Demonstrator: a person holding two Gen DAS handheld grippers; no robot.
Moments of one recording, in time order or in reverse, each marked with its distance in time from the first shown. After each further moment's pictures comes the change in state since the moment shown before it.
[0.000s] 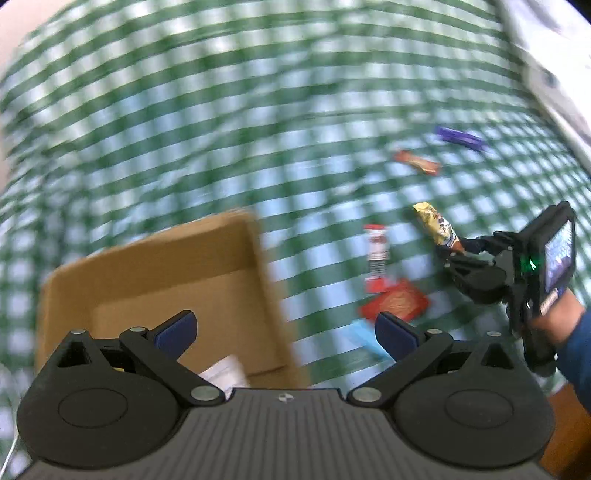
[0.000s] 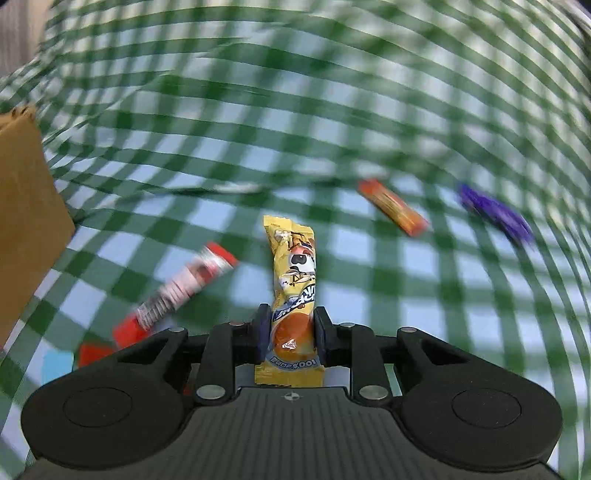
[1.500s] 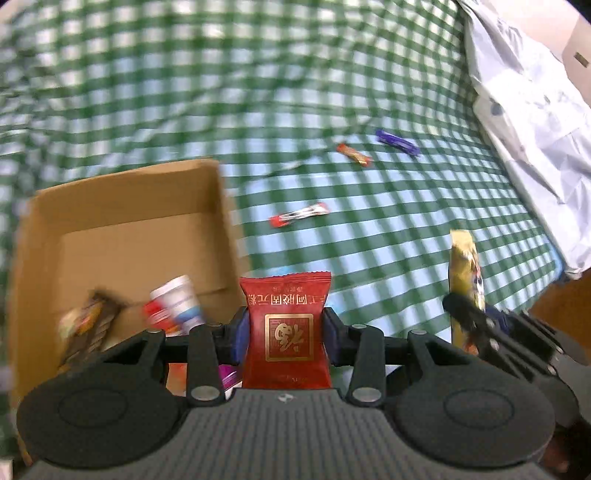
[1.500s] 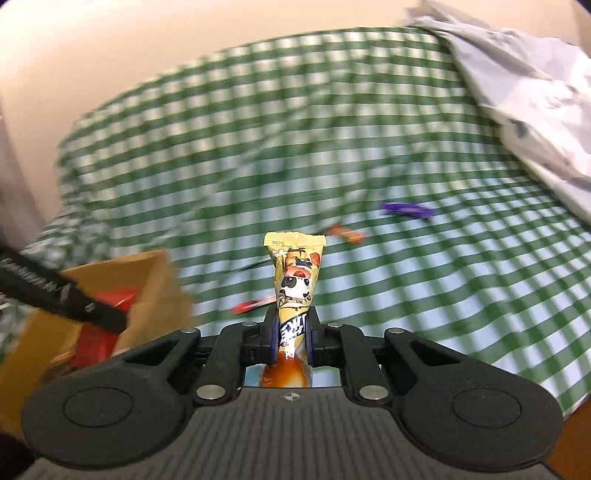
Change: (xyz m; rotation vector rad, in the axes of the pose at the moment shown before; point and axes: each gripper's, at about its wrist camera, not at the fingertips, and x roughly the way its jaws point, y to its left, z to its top) left arm -0.100 0.029 -0.076 -0.164 0.002 -0.181; right arm -0.272 0.053 -0.048 0.345 -0.209 0.049
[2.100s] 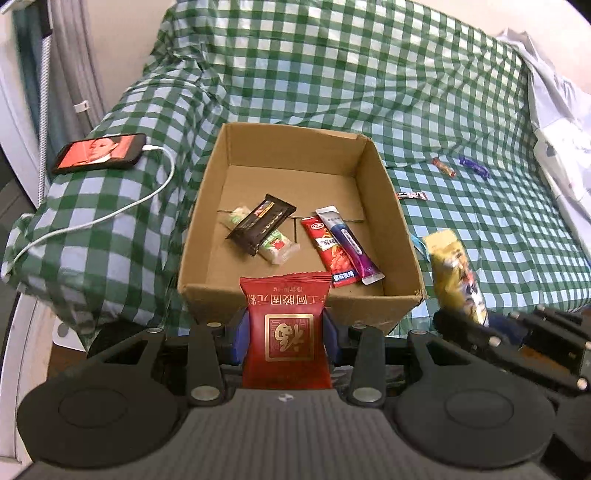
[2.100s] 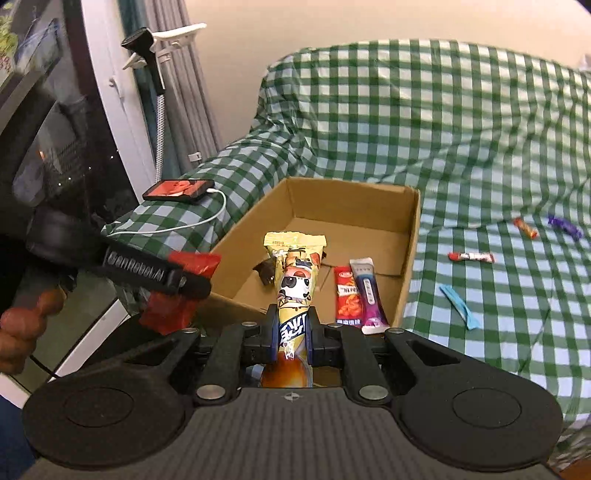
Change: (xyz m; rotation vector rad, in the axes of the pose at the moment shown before) left arm -0.140 0.103 -0.179 -0.186 -0.124 0.178; right arm -0.123 0.194 -0.075 -0.310 0.116 0.348
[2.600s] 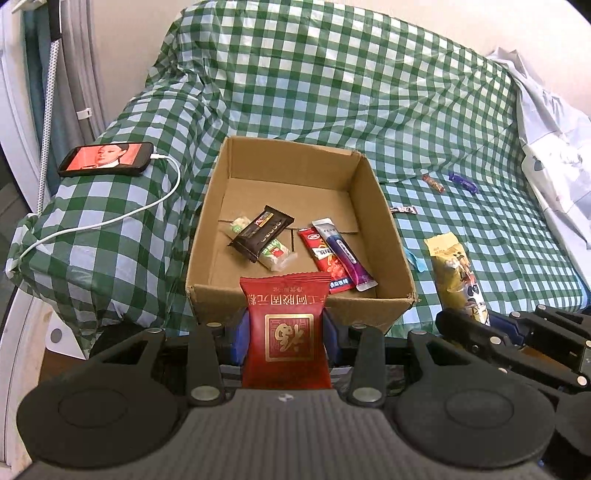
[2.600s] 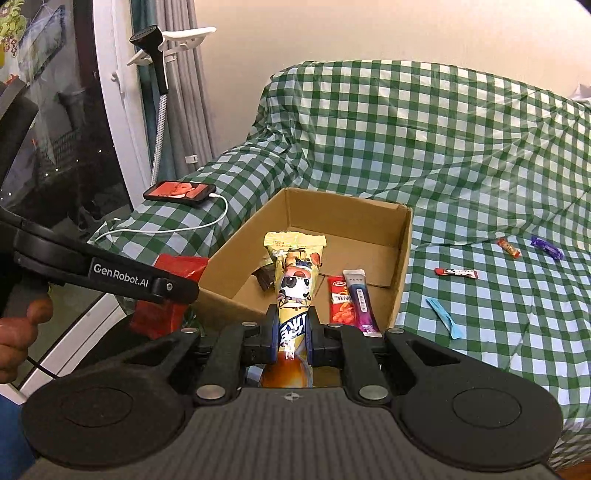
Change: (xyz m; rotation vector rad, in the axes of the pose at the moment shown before) left arm -0.015 0.009 -0.010 -0.015 -0.055 -0.035; right arm -0.019 0.020 0.000 -0.056 -0.024 -0.059
